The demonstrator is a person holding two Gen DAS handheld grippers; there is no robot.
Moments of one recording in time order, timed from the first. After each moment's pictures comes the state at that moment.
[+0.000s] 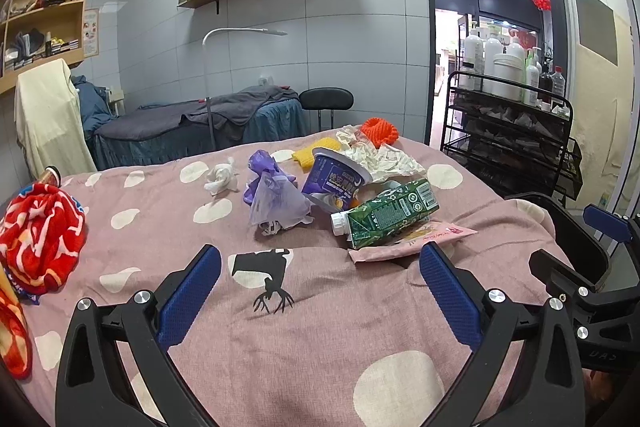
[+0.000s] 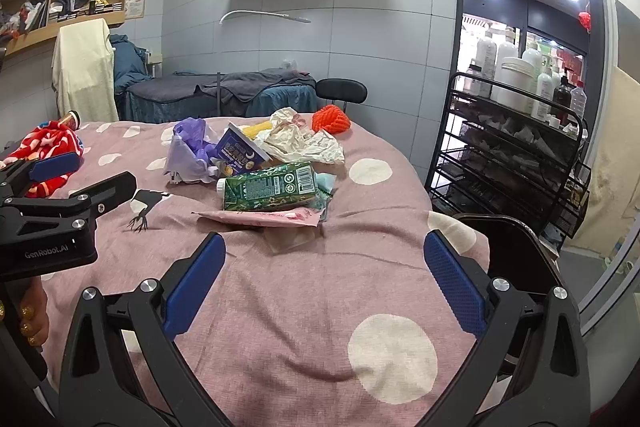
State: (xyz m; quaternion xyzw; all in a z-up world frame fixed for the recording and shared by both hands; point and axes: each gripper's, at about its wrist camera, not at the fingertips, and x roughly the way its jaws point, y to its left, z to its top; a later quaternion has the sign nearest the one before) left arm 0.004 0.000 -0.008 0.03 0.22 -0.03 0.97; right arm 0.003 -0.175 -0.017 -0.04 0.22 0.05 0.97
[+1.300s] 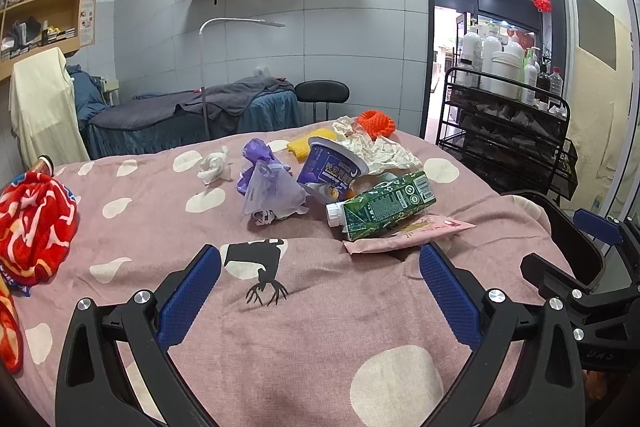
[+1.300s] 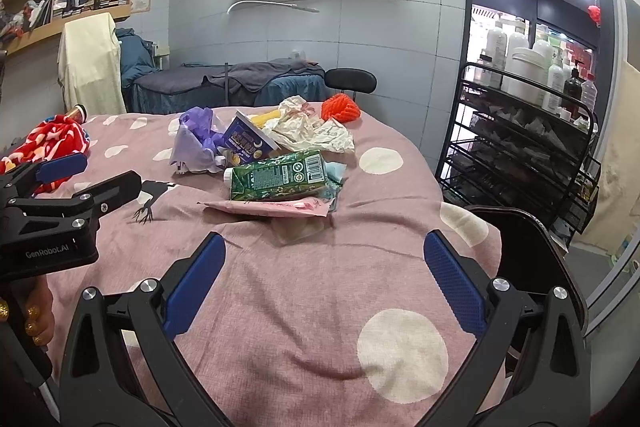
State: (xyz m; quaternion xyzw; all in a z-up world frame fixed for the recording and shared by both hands) left arm 0.006 0.004 -0.015 0.01 0.24 -0.04 0.97; right arm 0.009 -0.174 -0.022 -0.04 0.25 0.07 0.97
